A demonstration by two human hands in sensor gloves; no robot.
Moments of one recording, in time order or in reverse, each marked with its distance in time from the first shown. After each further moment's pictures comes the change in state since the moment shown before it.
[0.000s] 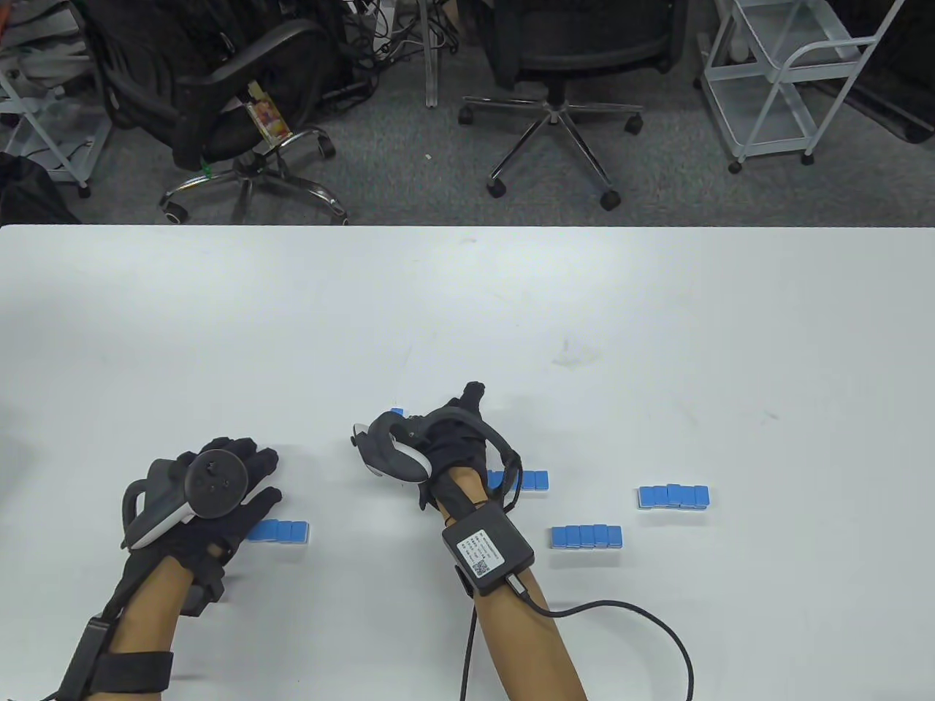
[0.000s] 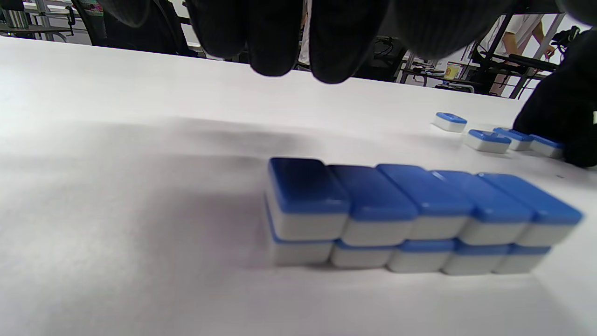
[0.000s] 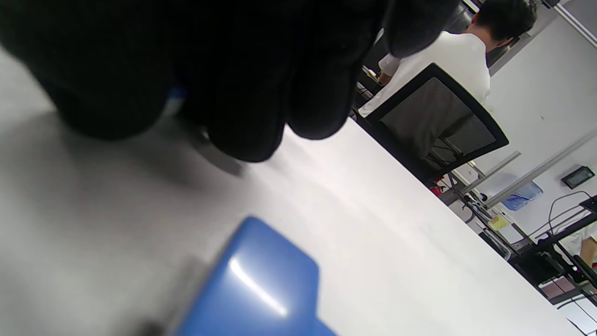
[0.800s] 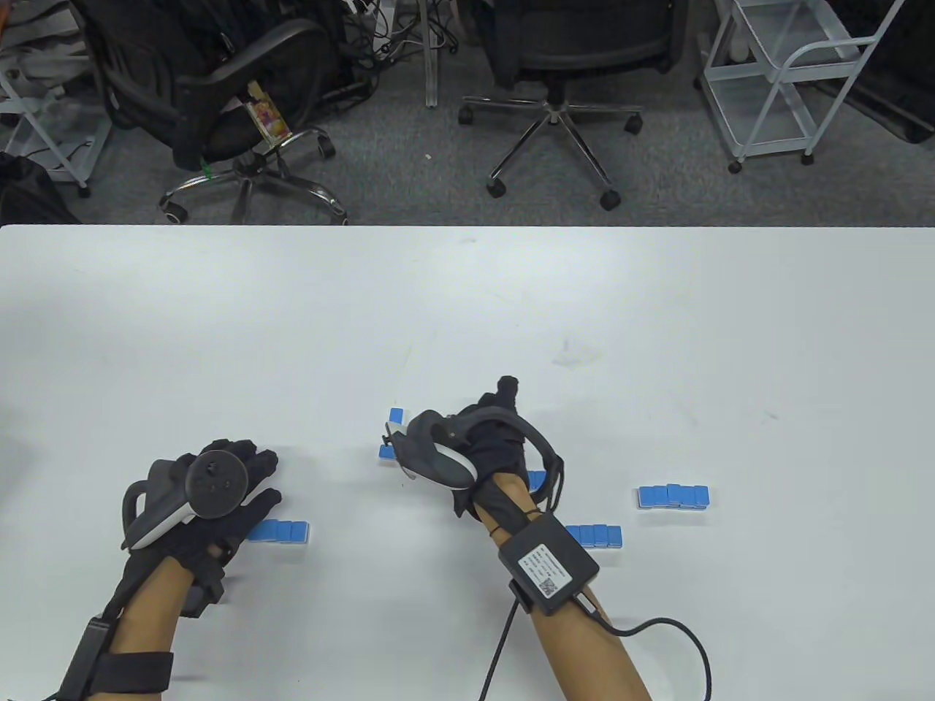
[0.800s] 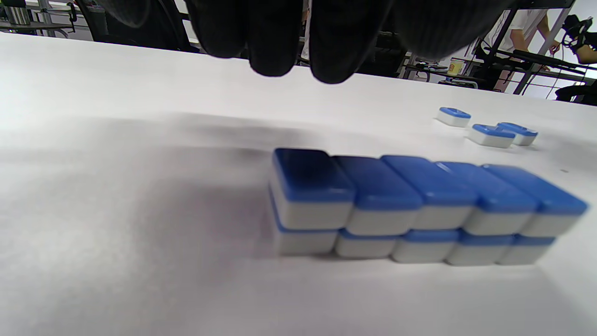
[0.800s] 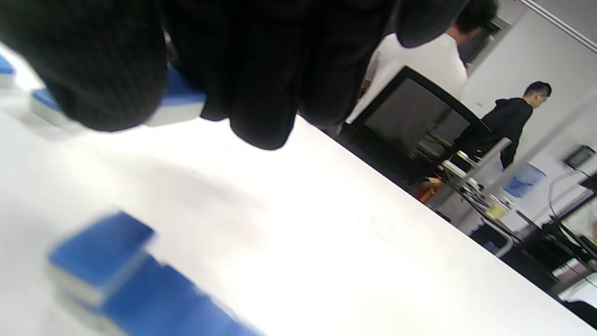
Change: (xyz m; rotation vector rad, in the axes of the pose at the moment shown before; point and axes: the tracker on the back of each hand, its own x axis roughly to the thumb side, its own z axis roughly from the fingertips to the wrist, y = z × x) left_hand -0.001 -0.001 0.000 -0.010 0.007 -0.002; right_hand -0.063 0.008 0.030 -0.031 0.040 -0.125
